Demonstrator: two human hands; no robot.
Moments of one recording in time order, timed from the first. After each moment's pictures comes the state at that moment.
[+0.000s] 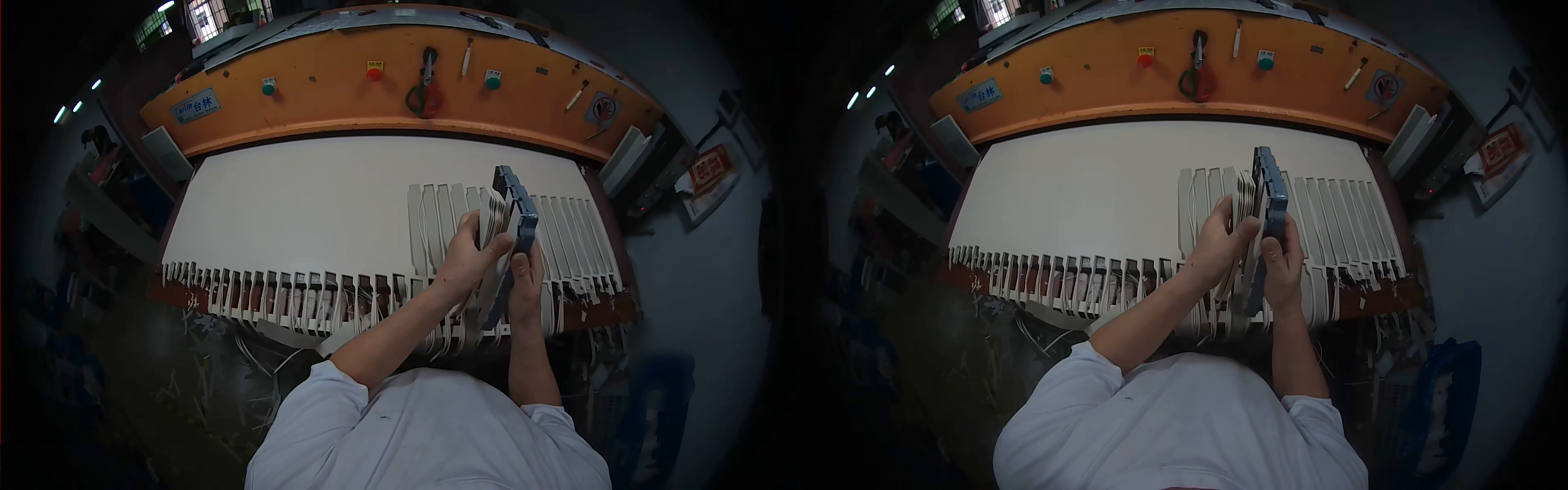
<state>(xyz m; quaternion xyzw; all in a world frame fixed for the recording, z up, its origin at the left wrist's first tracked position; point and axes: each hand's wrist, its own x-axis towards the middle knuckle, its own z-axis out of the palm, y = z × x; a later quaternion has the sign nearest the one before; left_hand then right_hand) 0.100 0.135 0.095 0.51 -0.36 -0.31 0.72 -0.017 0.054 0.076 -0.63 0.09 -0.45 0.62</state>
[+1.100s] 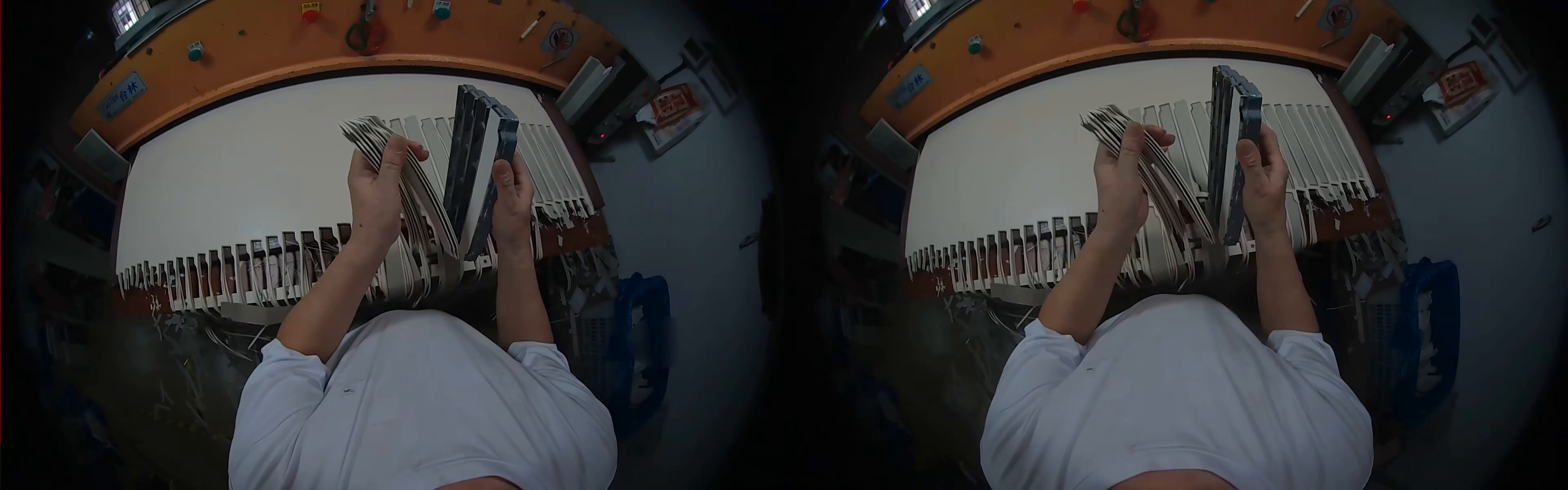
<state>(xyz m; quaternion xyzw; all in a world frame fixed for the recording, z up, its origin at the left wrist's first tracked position) 0.140 0.178 0.088 0.41 -0.30 -0.21 0.84 -0.008 0.053 0.086 -0.64 0.15 -0.49 0.58</state>
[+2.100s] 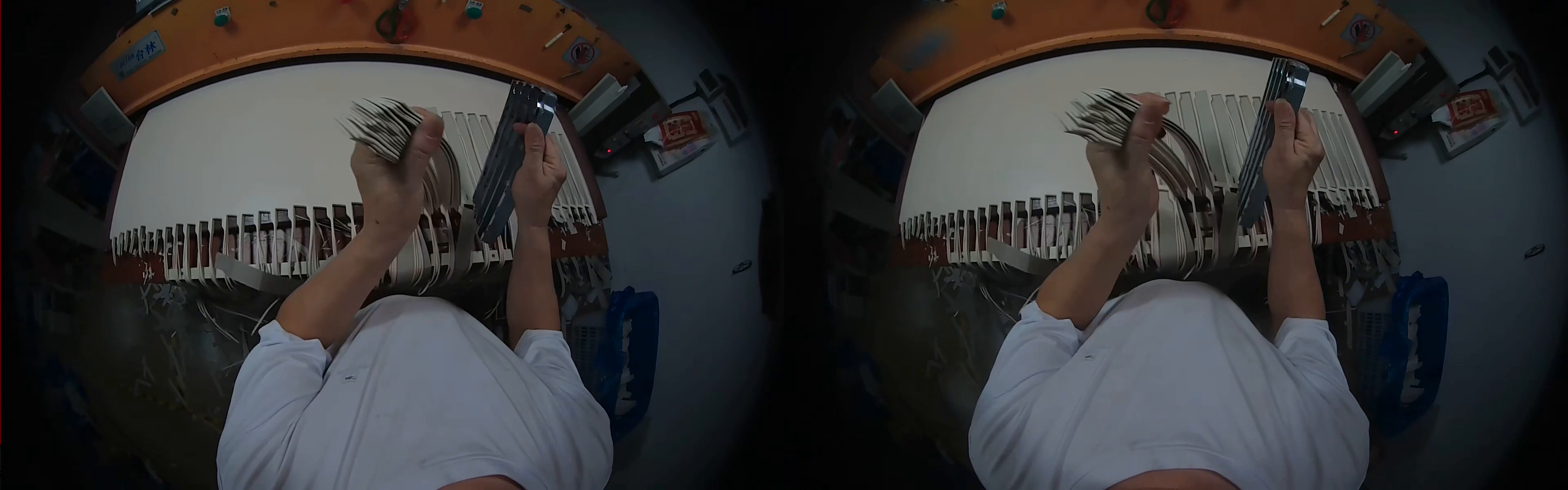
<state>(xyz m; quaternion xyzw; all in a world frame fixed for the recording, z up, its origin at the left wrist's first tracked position) 0.132 0.215 0.124 0.38 -0.30 -0.10 0.87 0.016 0.060 0.123 -0.75 0.24 -0.54 0.30</state>
